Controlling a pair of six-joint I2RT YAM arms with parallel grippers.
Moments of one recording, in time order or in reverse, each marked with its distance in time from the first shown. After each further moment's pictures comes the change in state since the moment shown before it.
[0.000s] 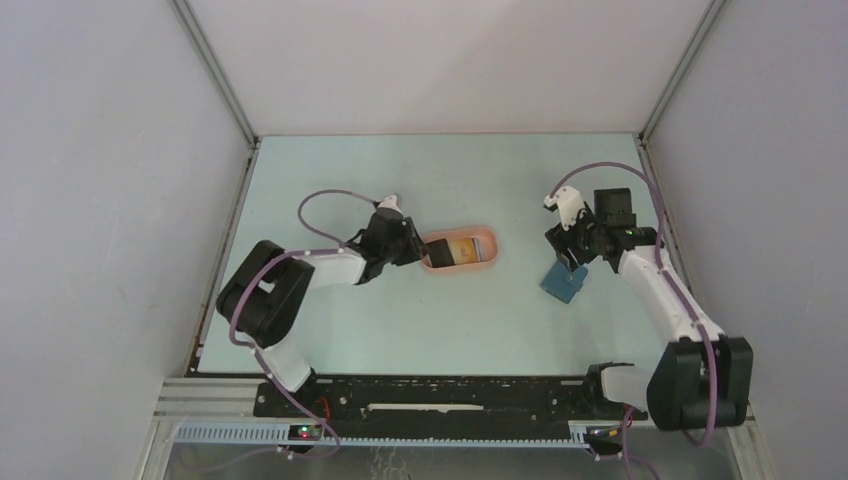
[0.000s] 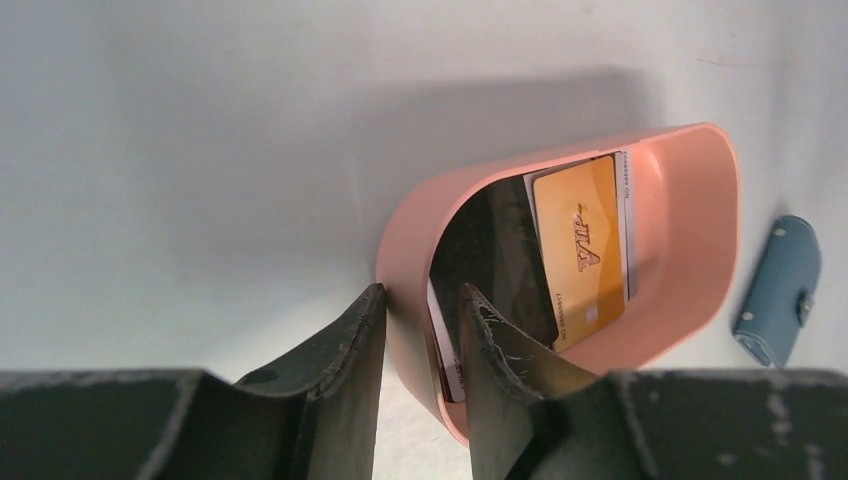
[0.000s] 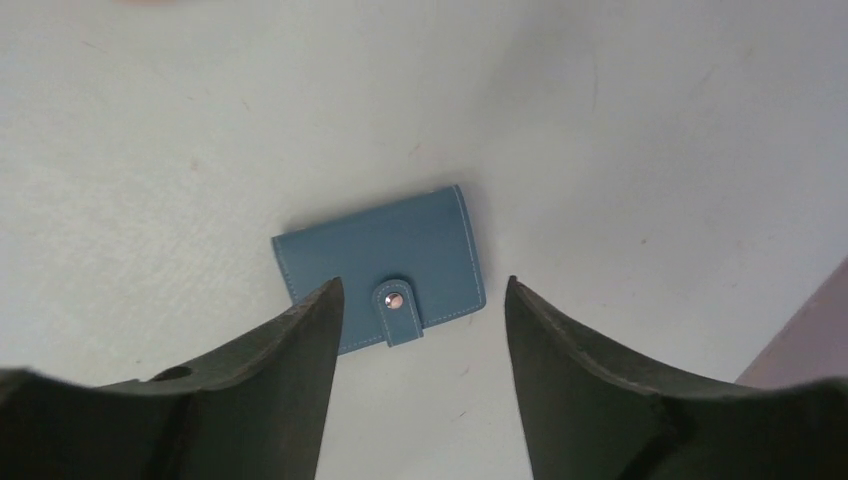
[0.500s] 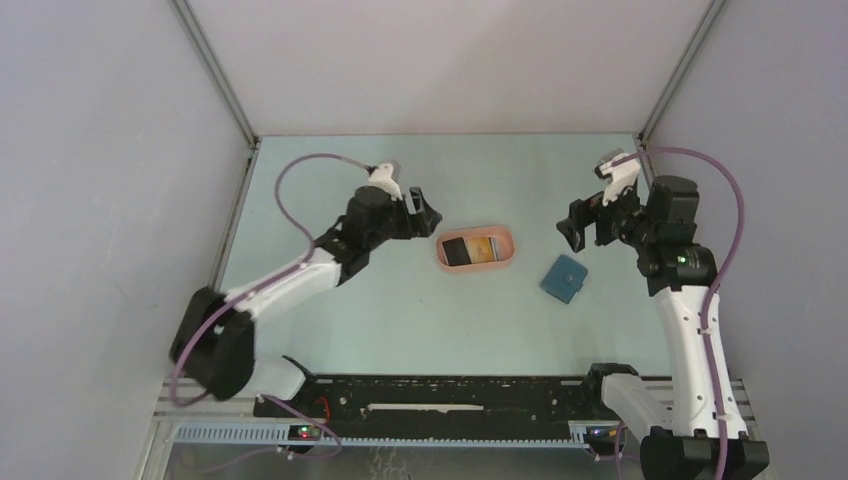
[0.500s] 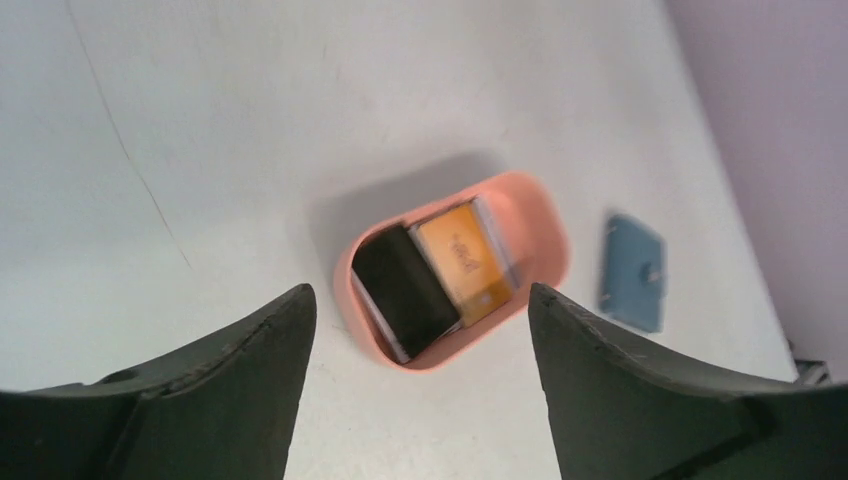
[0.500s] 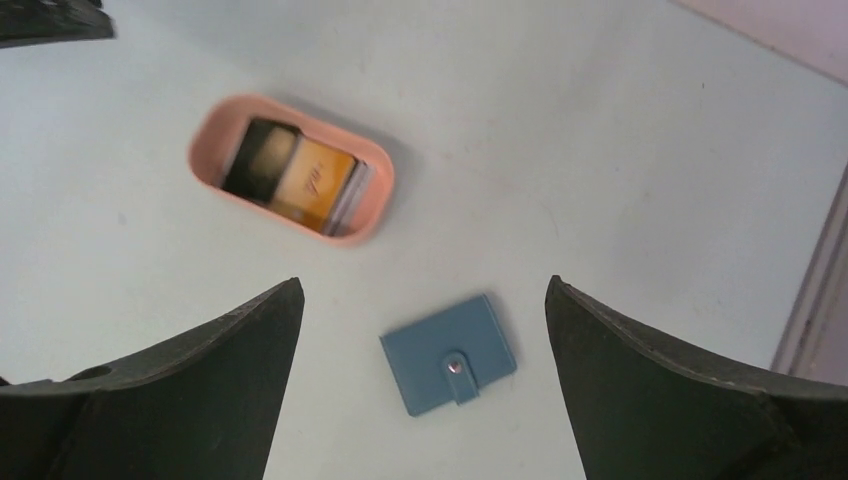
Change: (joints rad) left arm -0.063 -0.172 0.139 -0.091 0.021 0.155; right arm -0.117 -0.333 0.169 -0.069 -0.287 0.270
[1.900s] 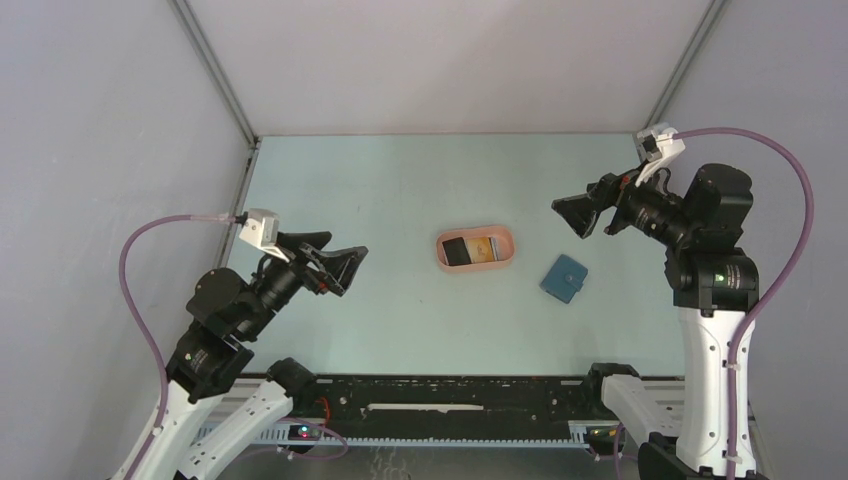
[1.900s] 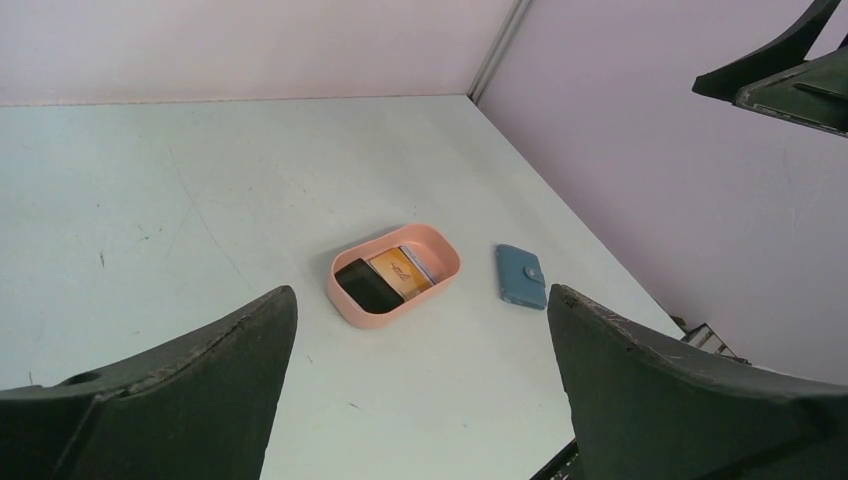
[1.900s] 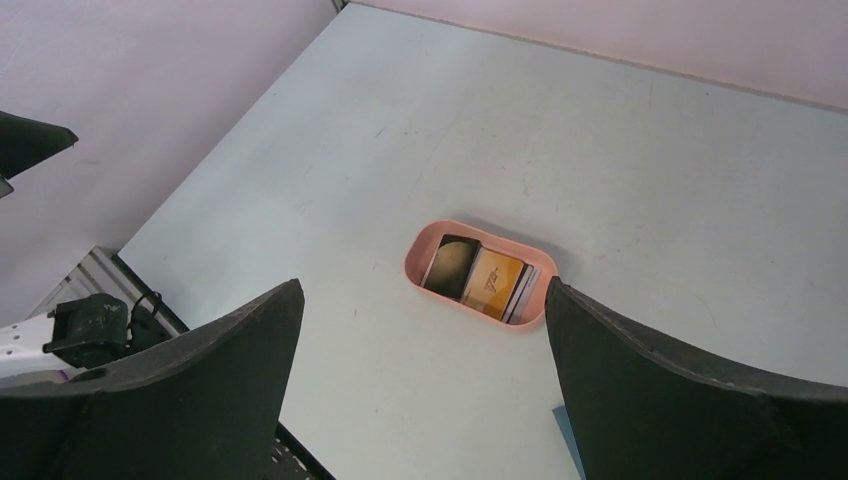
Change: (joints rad) left arm 0.016 -1.048 0.003 -0.562 0.009 0.185; right arm -0.017 -0.046 0.306 -0.069 -0.238 0.448
